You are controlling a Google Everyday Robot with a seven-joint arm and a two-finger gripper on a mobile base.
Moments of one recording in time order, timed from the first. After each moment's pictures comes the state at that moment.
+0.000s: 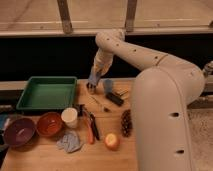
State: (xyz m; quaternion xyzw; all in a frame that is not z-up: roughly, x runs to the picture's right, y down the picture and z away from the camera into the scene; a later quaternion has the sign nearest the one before) arm -0.033 -0.094 0.838 -0.25 0.08 0.70 0.67
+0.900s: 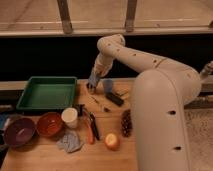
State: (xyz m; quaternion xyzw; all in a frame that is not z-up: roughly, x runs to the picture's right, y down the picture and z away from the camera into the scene) arm -0.038 -0.088 0.872 -0.25 0.07 0.71 0.65
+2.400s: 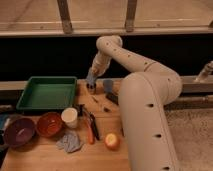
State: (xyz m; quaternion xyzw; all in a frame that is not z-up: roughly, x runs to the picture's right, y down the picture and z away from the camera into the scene) arm -0.050 -0.097 0.901 -0.28 0.06 0.71 0.65
